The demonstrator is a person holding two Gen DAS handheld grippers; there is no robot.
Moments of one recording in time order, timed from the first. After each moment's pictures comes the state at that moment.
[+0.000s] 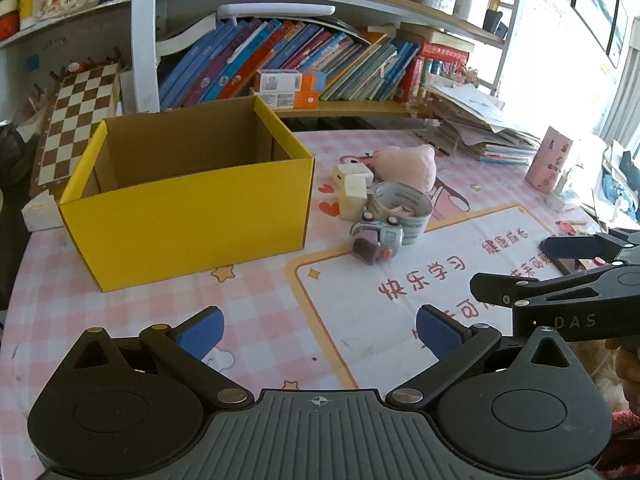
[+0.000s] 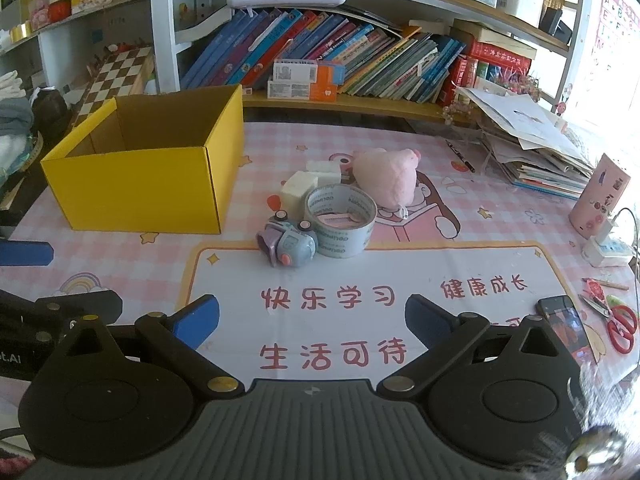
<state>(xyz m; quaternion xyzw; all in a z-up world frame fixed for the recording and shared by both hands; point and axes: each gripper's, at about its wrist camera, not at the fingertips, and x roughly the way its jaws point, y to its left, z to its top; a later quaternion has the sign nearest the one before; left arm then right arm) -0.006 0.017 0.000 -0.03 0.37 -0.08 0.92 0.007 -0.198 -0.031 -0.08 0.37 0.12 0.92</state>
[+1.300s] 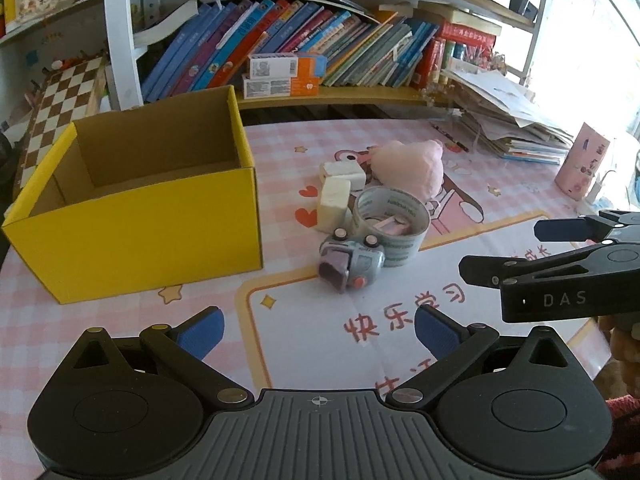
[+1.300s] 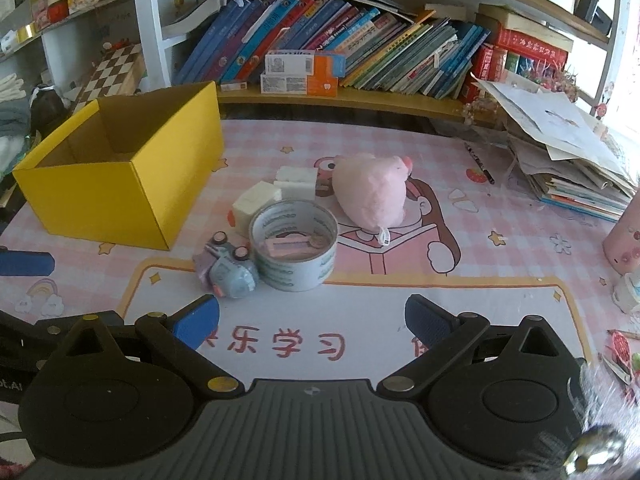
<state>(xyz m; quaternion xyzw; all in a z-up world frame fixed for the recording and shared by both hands) 0.057 -0.057 -0.011 -0.03 0.40 -0.03 0.91 0.103 -0.265 -0.049 -0.08 0.38 0.19 0.90</state>
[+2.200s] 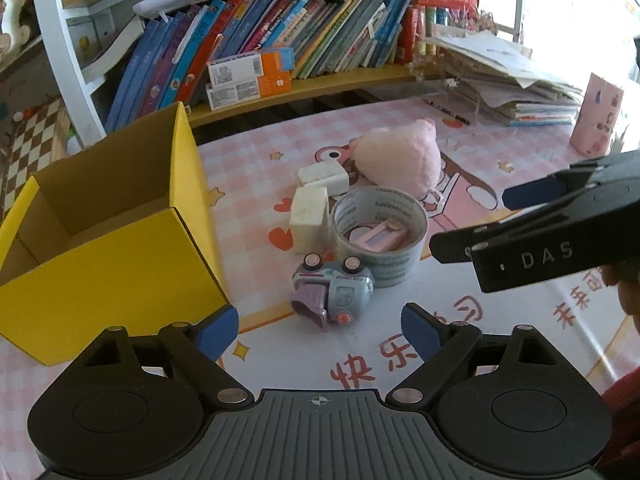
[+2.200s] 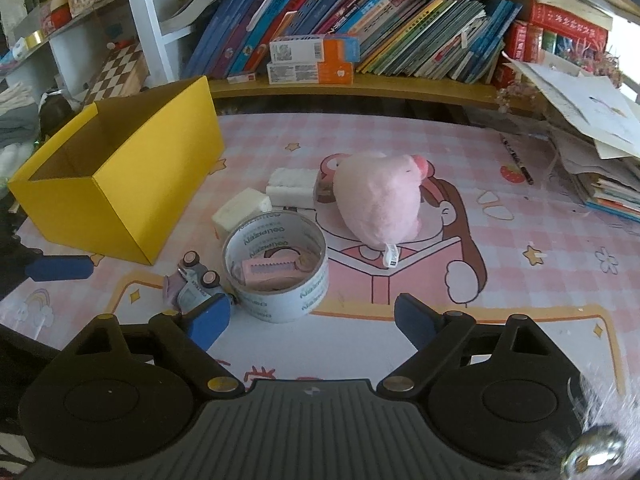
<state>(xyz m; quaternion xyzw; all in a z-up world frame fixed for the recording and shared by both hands) 0.108 -0.104 -0.035 0.06 0.41 -0.02 0.91 0.170 -0.279 -0.071 -0.06 0.40 0.25 0.88</state>
